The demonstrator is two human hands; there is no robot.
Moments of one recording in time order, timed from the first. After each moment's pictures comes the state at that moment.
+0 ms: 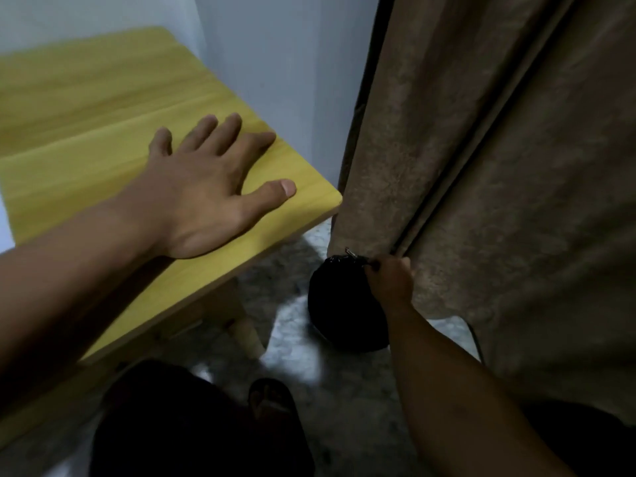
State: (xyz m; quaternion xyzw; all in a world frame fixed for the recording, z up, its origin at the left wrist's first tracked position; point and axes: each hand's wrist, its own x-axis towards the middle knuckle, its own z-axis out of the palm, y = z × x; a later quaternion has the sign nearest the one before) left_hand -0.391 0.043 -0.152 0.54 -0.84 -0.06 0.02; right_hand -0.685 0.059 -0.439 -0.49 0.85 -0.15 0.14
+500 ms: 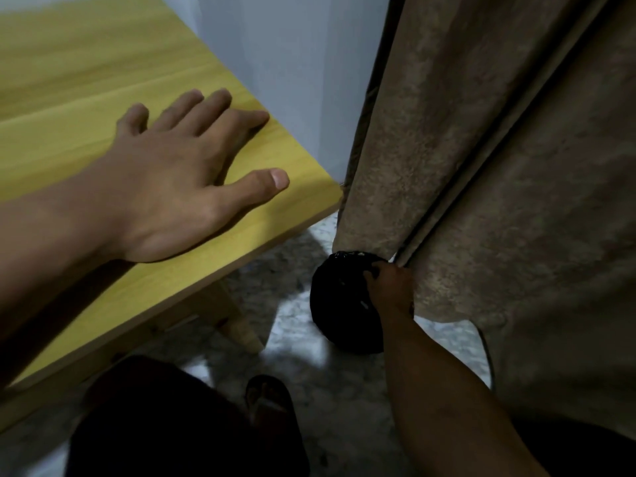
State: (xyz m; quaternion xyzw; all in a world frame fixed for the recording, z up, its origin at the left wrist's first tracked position) left_hand -0.389 0.039 -0.153 0.54 -0.84 -0.05 0.03; right_hand -0.690 0.047 -0.483 -0.52 0.83 -0.13 0.15
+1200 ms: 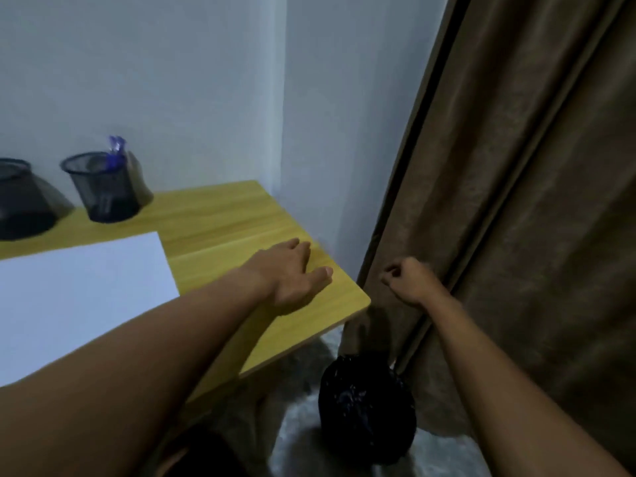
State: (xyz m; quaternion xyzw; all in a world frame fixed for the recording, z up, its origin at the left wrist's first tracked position) left_hand -0.384 0.032 -0.116 0.55 -0.83 -0.12 0.02; right_hand -0.653 0.026 -0.161 -0.61 0.75 -0.16 0.17
